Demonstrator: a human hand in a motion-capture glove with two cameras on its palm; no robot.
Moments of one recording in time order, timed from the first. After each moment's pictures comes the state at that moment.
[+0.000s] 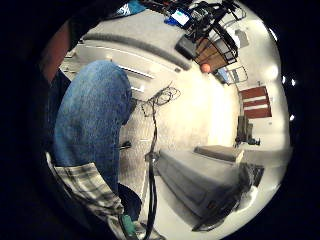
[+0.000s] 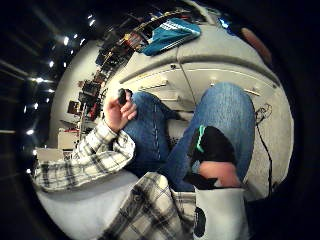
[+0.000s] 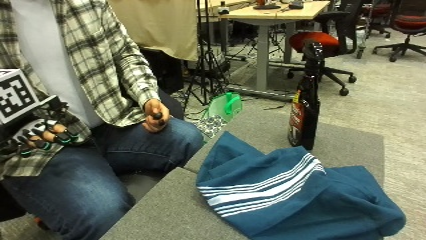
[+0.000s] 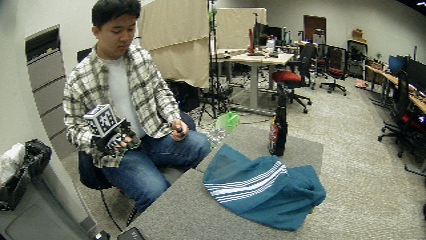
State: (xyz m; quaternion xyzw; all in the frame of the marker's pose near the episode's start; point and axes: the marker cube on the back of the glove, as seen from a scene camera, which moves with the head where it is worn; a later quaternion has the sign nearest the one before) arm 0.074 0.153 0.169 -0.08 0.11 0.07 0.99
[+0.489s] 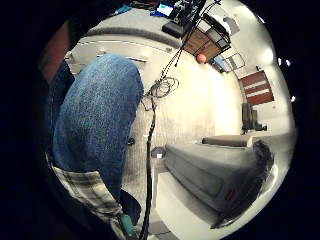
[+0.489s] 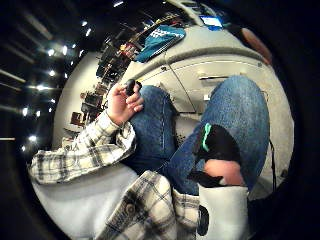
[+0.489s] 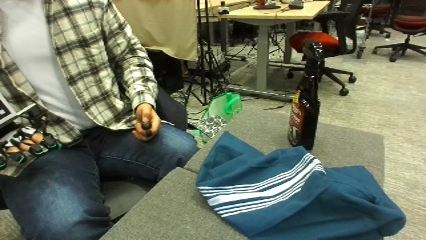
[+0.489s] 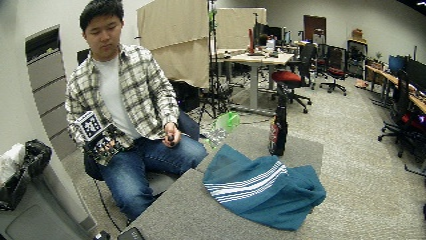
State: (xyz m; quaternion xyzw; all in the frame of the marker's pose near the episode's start) arm 0.099 0.210 0.185 -0.03 0.06 0.13 0.99
